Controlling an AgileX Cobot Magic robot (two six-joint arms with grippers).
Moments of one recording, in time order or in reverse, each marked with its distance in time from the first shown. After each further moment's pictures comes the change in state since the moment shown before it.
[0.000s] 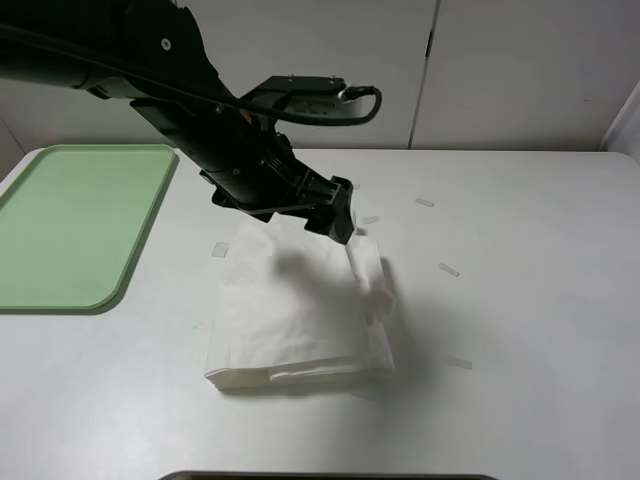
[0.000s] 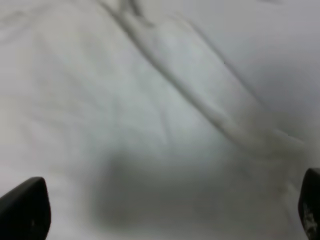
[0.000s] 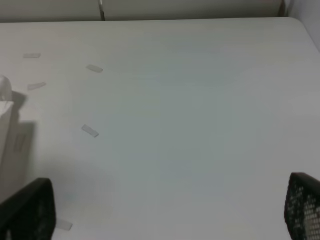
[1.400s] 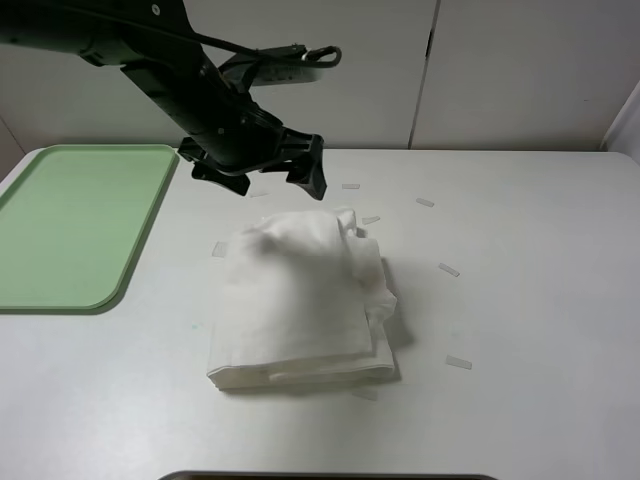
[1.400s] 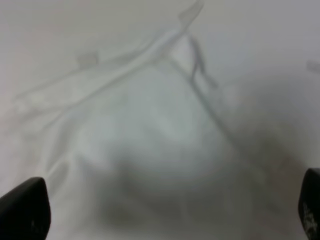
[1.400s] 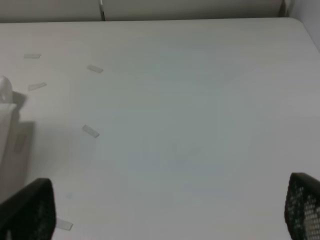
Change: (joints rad) left arm 0.134 0.078 -0.125 0.020 0.035 -0.078; right arm 0.000 0.000 0.000 0.000 0.000 0.000
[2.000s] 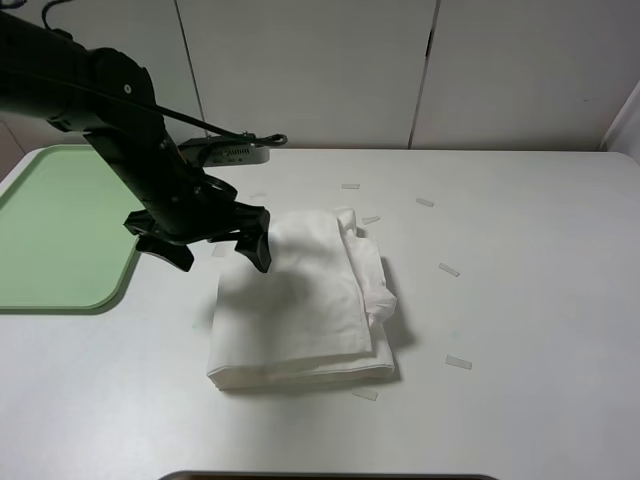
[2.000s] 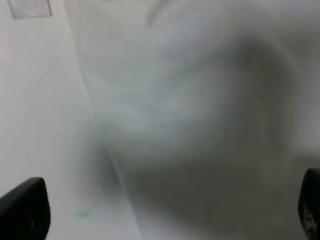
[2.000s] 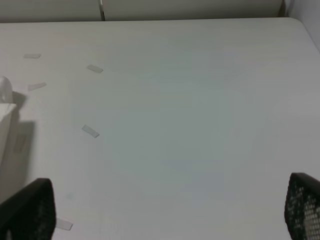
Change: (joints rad) left arm 0.082 -0.012 0.204 0.002 0.113 -0.069; right arm 0.000 0.000 0.000 0.000 0.000 0.000
